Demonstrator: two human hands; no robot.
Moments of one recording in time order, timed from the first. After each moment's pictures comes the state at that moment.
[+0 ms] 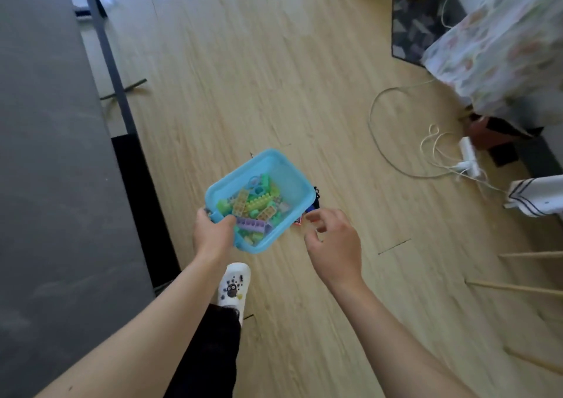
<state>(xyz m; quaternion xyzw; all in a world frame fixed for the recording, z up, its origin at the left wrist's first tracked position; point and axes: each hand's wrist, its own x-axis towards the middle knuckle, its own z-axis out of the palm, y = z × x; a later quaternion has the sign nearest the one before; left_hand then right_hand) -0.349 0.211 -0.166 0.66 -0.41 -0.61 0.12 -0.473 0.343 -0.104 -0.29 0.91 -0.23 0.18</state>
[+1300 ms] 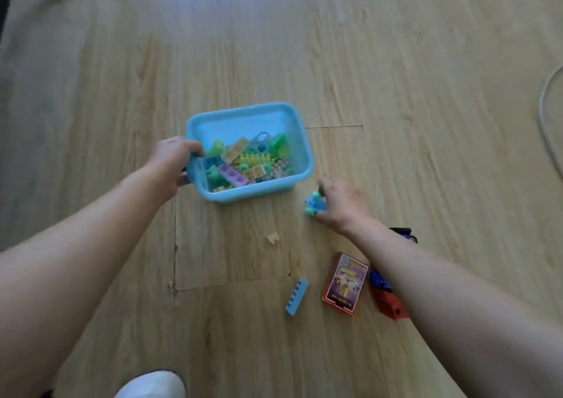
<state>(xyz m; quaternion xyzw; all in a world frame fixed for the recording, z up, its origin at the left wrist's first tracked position) -0.494 0.025 -0.638 0.69 -0.36 -0.60 0.21 -0.730 0.180 -0.684 -0.54 0.81 0.05 0.23</state>
